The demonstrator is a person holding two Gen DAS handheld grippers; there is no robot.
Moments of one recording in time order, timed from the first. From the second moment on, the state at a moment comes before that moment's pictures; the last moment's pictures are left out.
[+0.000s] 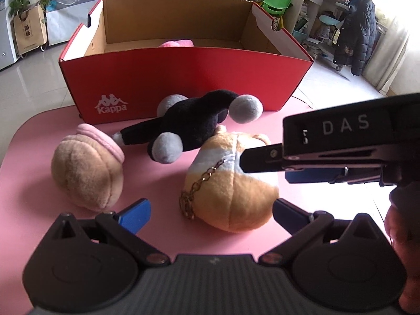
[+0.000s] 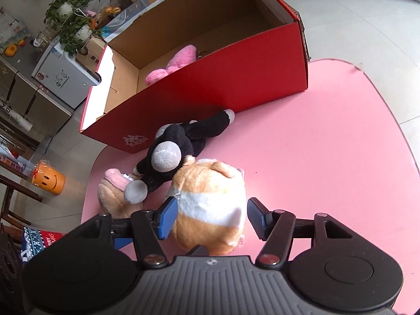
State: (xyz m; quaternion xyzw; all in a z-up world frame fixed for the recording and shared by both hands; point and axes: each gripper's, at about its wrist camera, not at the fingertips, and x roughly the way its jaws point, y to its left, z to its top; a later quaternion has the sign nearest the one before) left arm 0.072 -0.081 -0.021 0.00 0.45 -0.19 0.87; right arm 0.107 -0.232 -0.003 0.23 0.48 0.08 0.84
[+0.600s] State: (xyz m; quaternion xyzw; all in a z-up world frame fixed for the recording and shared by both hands) left arm 0.086 -0.089 -0.036 -0.02 0.44 -0.21 0.87; right arm 0.121 -0.231 -0.018 0.25 0.49 0.07 0.83
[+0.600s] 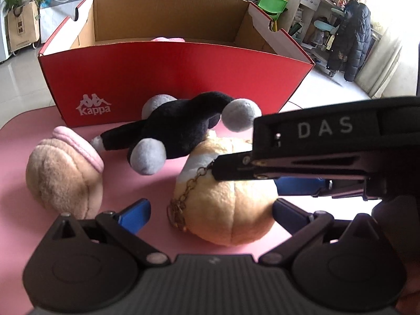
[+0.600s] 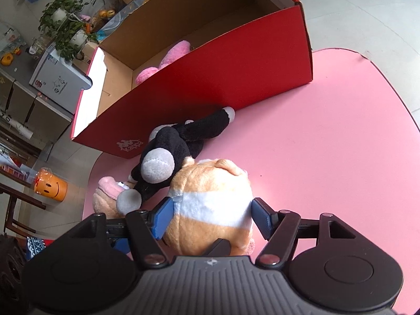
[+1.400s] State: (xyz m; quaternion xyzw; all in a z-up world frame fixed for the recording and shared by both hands) left arm 0.088 -0.088 -0.037 -0.01 0.44 -0.21 0.87; right arm 0.122 -0.230 -0.023 0.26 0.49 0.07 0.83
